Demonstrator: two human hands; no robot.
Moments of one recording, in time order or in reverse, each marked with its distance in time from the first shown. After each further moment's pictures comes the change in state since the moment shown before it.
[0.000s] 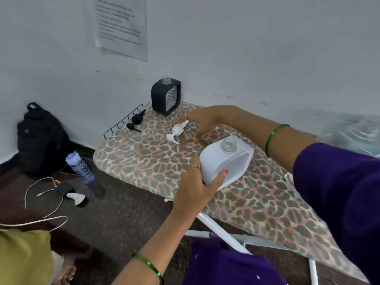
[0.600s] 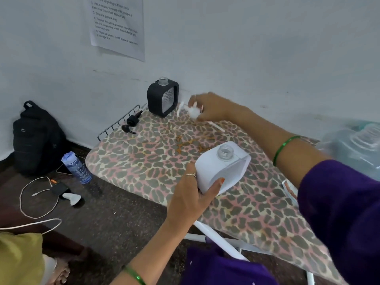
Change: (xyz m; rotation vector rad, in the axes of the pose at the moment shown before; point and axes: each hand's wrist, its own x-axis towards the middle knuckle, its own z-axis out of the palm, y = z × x) left_hand -0.004 -0.004 0.003 0.075 0.001 0.014; right_hand -0.018 0.023 -0.013 0.125 0.439 0.016
